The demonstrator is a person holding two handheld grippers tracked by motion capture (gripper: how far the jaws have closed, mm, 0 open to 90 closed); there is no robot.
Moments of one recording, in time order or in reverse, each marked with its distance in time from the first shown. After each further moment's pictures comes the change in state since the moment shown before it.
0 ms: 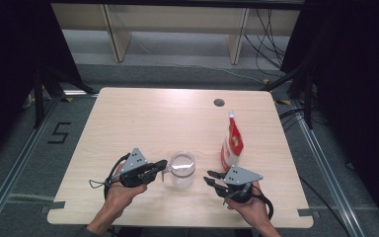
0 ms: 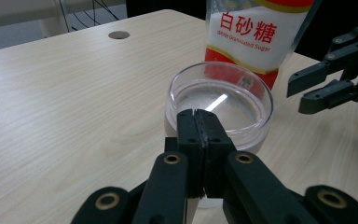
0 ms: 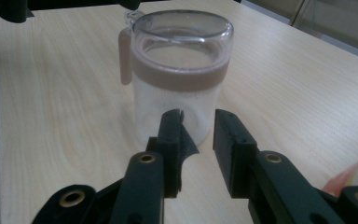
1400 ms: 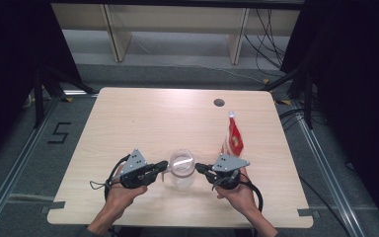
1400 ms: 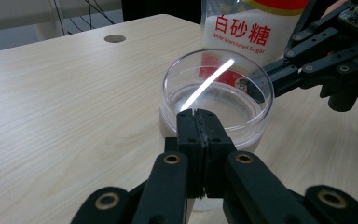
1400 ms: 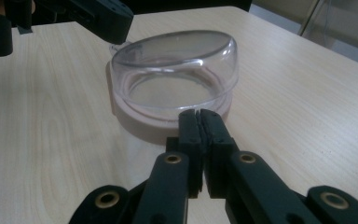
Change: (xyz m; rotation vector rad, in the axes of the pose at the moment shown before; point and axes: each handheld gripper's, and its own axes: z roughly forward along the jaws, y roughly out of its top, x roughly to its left) left arm 0.000 -0.005 0.002 -0.024 -0.022 -0.010; right arm -0.012 0.021 0.031 -0.020 0.044 -0.018
